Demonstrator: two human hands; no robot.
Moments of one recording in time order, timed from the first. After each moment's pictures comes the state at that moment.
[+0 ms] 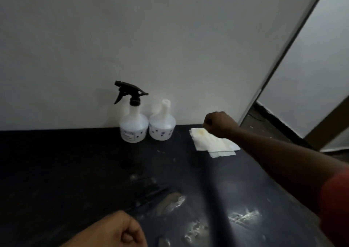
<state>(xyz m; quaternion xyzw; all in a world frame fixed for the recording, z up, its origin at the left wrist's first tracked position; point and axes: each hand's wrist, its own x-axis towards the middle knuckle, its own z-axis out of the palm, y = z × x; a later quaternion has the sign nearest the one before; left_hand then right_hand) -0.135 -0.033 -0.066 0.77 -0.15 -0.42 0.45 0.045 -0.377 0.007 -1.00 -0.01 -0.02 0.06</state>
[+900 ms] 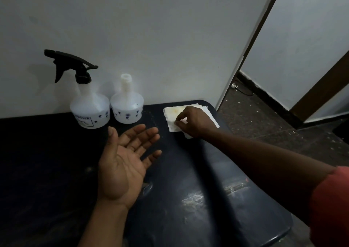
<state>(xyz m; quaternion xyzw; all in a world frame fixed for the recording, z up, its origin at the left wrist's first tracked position) -0.091 -0.178 -0.047 0.39 0.01 -0.09 0.92 0.028 -0.404 -0.065 -0.99 -0.09 -0.06 0.12</state>
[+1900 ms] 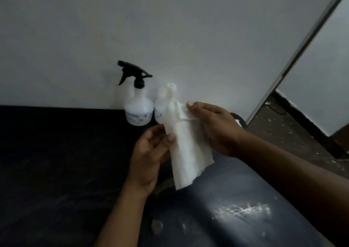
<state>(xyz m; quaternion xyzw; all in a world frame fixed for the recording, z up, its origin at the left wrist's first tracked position) -0.095 -0.141 -0.042 0.47 -0.01 -0.01 0.88 -0.060 -0.299 0.048 -0.72 -0.06 0.13 0.68</state>
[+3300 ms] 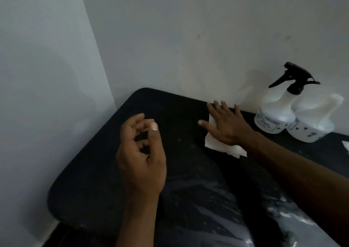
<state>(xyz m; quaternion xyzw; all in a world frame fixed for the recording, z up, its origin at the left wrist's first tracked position) -0.188 0.133 -0.039 0.68 0.19 0.48 0.52 0.023 -0.014 -0.075 -0.95 -0.31 0.02 0.00</state>
